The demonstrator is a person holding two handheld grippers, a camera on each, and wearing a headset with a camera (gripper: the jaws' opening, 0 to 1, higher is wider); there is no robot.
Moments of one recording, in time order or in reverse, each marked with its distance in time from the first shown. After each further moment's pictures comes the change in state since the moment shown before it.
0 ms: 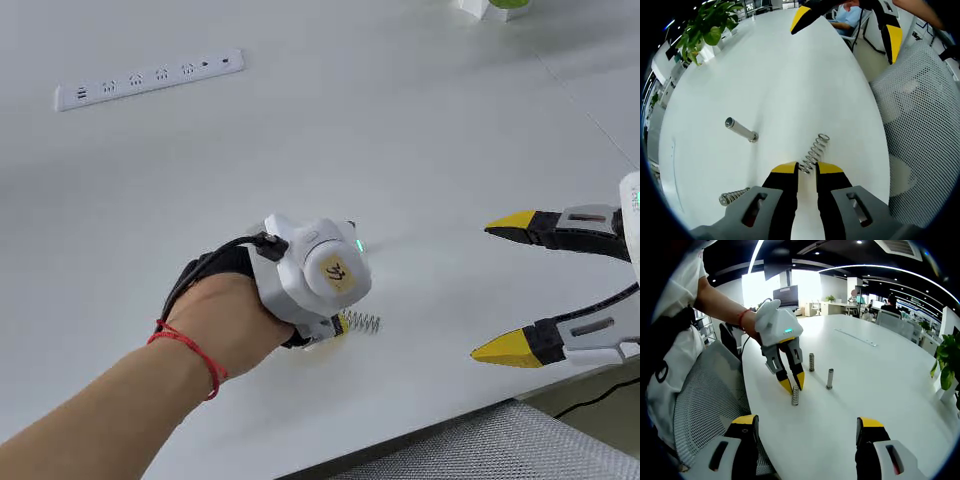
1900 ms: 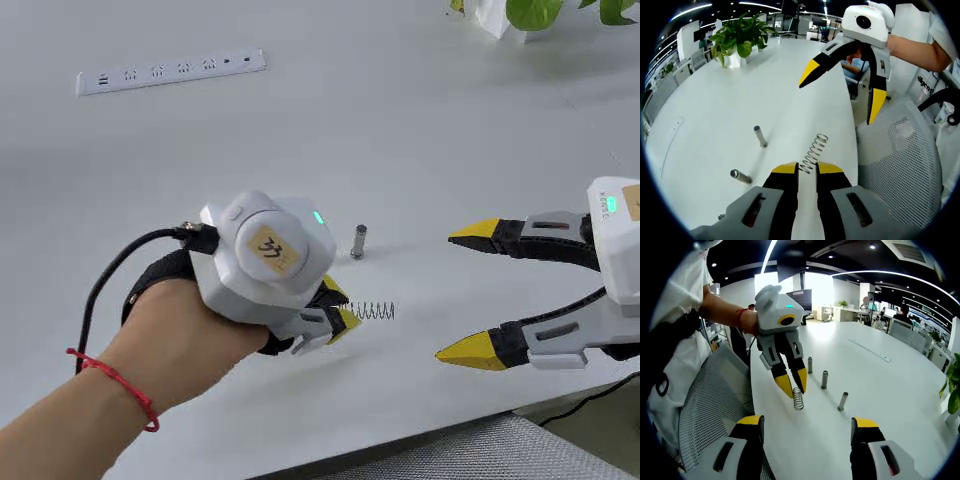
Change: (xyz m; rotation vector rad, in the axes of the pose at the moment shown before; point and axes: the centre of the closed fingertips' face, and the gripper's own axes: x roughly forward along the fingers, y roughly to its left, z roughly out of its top) left arm -0.072 -0.004 0.022 -0.275 -0.328 0.009; right arm 0.020 0.023 0.048 -0.086 -0.028 0.080
